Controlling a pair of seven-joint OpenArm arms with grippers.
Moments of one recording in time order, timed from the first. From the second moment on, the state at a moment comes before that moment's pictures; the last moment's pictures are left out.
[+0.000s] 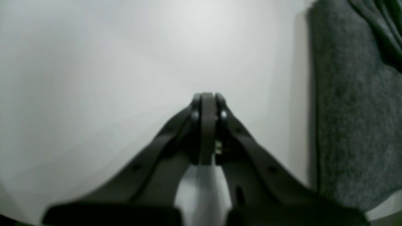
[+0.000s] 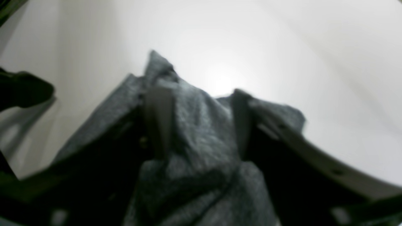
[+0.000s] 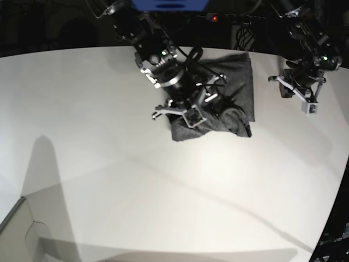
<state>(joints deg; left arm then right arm) 8.7 -2.8 -40.7 91.5 -13.8 -39.4 53.1 -8.1 -1.0 -35.0 95.2 -2.6 -1.3 -20.5</state>
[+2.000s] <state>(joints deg) 7.6 -4.4 -40.8 91.5 -13.6 -39.4 53.1 -6.4 1.9 -56.7 92.7 1.0 5.4 -21.0</state>
